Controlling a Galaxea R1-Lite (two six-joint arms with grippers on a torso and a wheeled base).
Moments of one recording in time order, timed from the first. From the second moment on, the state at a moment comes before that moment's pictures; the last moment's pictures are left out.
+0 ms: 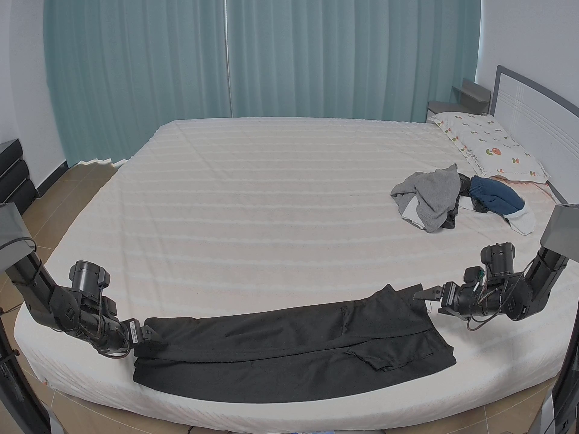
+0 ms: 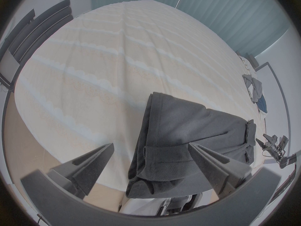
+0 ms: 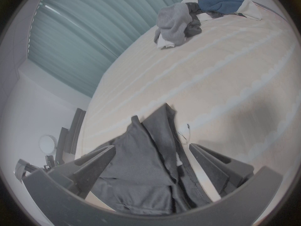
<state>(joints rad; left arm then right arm) 0.08 1.99 -0.56 -0.31 -0.19 -0.32 0.02 2.17 -0.66 -0.78 0.43 0.50</state>
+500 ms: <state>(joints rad) 0.04 2.09 -0.75 -0.32 -0.19 -0.56 0.04 2.24 -0.79 -0.79 0.42 0.81</state>
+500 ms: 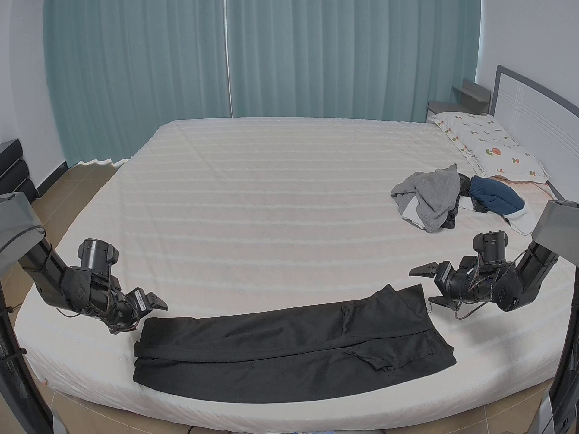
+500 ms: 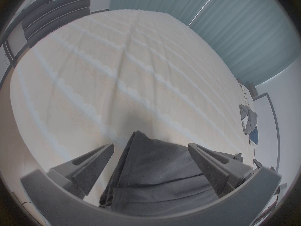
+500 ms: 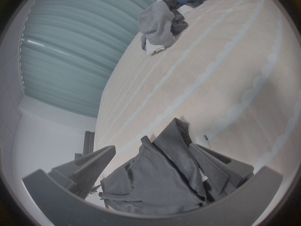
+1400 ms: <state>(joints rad) 0.09 2.16 -0.78 -0.38 -0.13 -0.66 0.01 2.30 -0.81 -0.85 0.41 0.82</state>
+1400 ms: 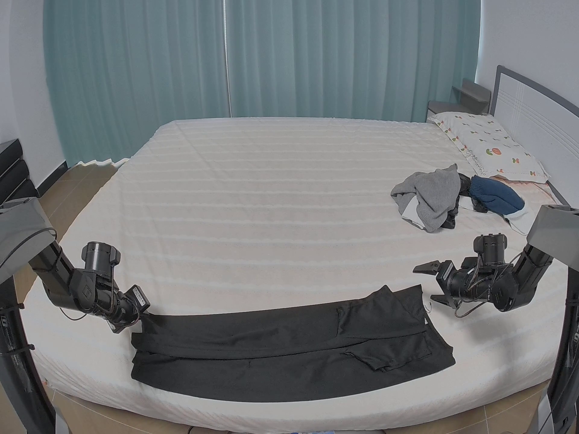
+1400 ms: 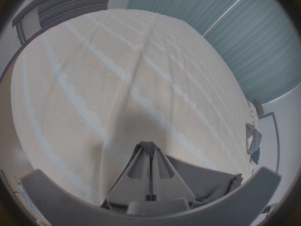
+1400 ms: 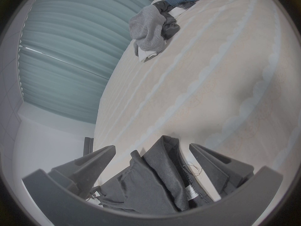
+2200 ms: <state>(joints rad) 0.09 2.17 -0.77 -0.38 -0.14 -0.66 0.04 2.38 -0.90 -0.85 0.35 0.82</state>
